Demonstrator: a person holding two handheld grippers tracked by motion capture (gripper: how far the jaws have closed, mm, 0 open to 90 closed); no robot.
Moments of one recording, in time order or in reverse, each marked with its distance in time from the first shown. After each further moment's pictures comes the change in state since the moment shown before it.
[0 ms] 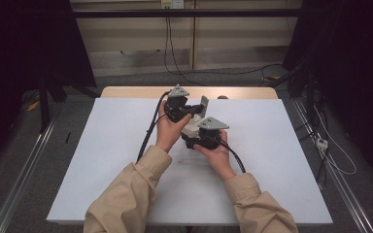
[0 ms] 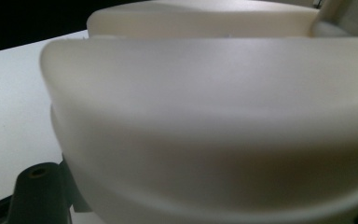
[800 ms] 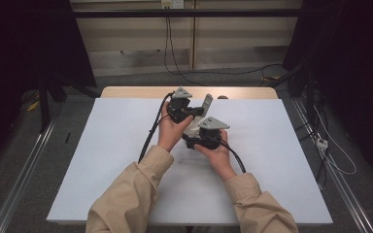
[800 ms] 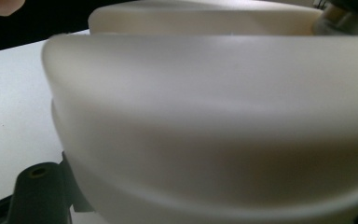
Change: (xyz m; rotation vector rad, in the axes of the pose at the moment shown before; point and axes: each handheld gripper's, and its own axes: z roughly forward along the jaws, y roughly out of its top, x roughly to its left) left arm 0.003 -0.004 0.010 0.042 0.013 0.018; right arm -0.001 0.000 0.000 -0.002 0.004 0.004
